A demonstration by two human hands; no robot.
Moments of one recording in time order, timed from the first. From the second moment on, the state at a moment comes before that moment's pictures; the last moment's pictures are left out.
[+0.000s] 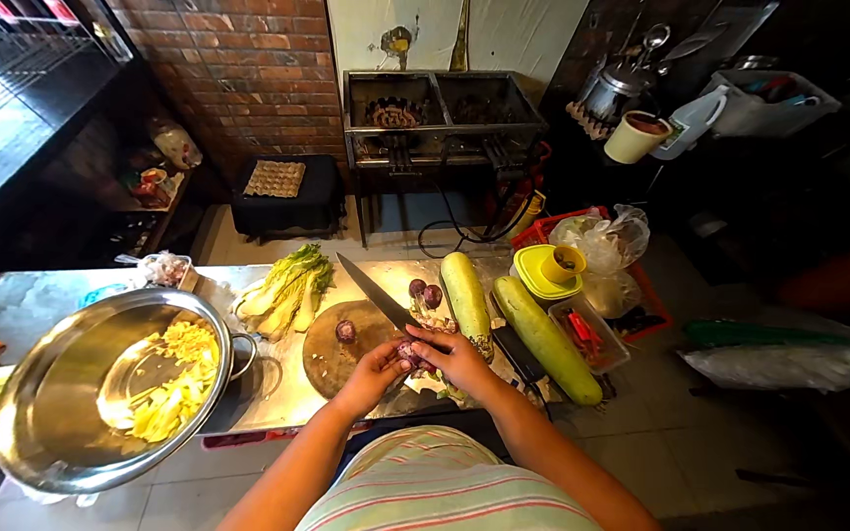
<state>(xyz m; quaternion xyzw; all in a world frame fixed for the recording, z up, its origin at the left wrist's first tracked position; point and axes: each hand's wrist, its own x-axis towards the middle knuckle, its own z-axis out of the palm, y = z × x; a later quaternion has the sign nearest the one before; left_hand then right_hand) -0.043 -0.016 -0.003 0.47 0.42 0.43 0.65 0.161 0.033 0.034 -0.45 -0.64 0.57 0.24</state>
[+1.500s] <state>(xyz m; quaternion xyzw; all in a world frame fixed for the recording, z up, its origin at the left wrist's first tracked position) -0.065 -0.011 0.005 0.53 0.38 0.45 0.61 0.146 0.019 0.047 -0.42 -0.60 0.63 0.25</state>
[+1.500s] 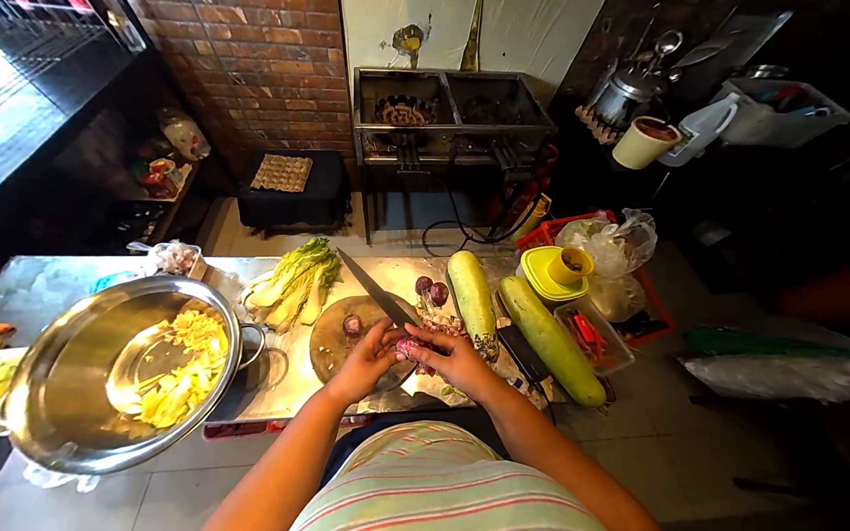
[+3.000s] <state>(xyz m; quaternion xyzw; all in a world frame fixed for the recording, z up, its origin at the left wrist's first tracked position) -0.061 0.016 -0.073 0.47 0.70 0.24 0.48 0.191 0.034 -0.005 -0.58 -0.76 0.29 0.02</state>
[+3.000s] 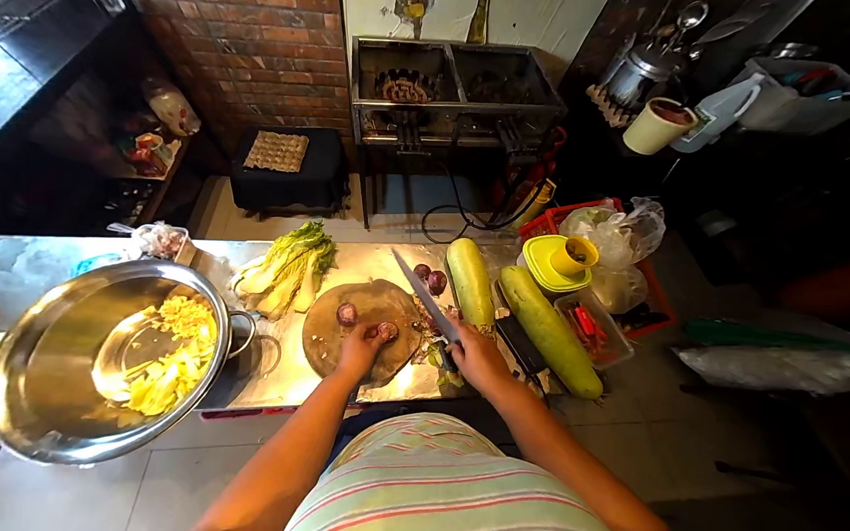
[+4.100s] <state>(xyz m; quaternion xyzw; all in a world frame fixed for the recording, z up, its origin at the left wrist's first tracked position) -0.056 0.033 -0.086 0.44 0.72 0.27 0.46 0.146 -0.003 -0.012 -0.55 -0.73 0.32 -0.24</state>
